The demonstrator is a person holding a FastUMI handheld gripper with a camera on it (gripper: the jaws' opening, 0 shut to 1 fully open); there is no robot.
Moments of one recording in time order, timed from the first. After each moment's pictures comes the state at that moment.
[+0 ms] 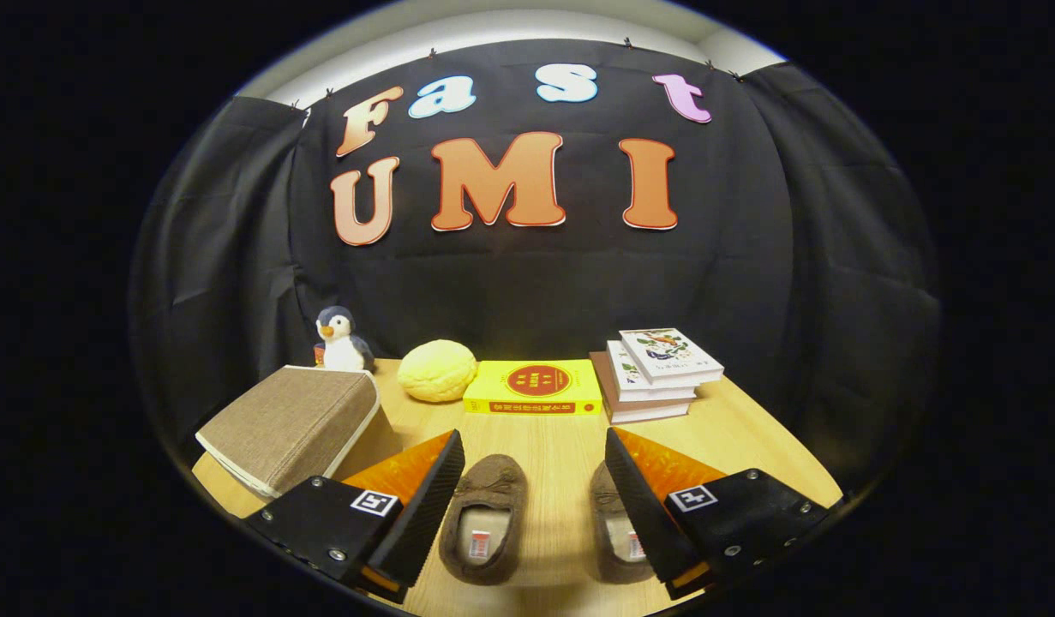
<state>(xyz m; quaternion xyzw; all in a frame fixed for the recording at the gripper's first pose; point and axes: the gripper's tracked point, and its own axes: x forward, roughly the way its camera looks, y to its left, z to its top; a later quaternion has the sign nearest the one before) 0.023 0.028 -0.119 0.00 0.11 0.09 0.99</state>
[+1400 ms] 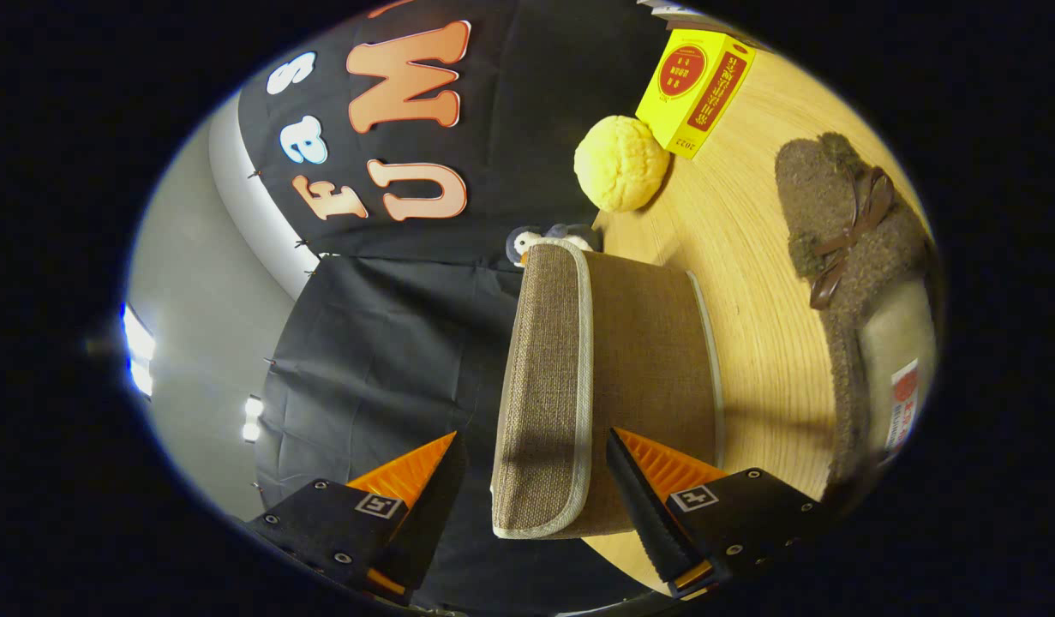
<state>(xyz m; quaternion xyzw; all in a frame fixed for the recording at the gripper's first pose) -0.018 0.238 -0.184 0.51 0.39 0.44 0.63</state>
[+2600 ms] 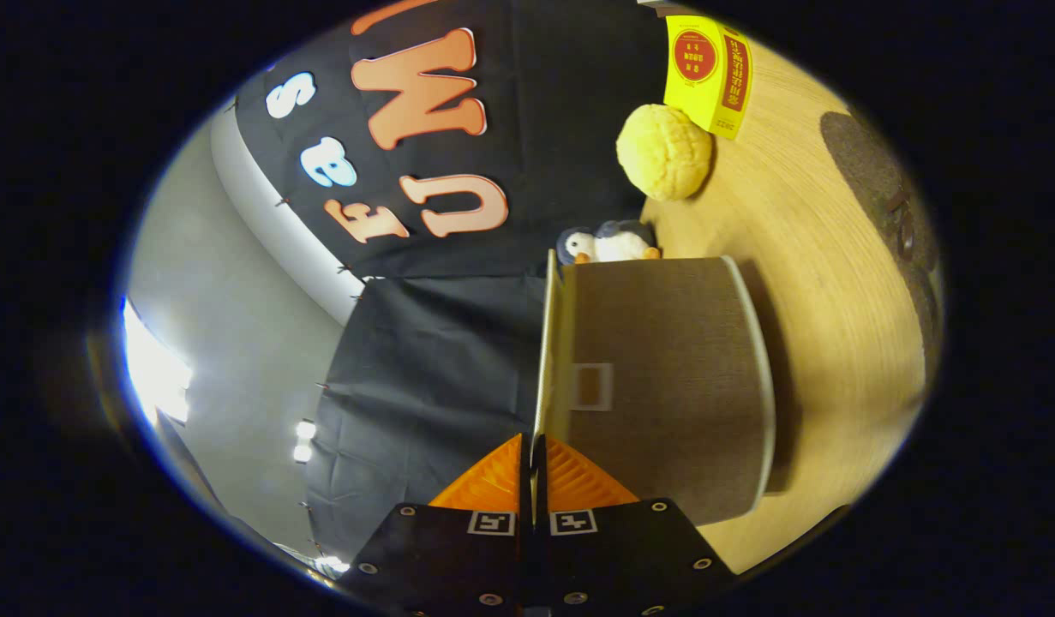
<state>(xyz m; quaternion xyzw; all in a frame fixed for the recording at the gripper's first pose) -0.016 0.252 -0.107 0.58 0.32 0.46 0.59</state>
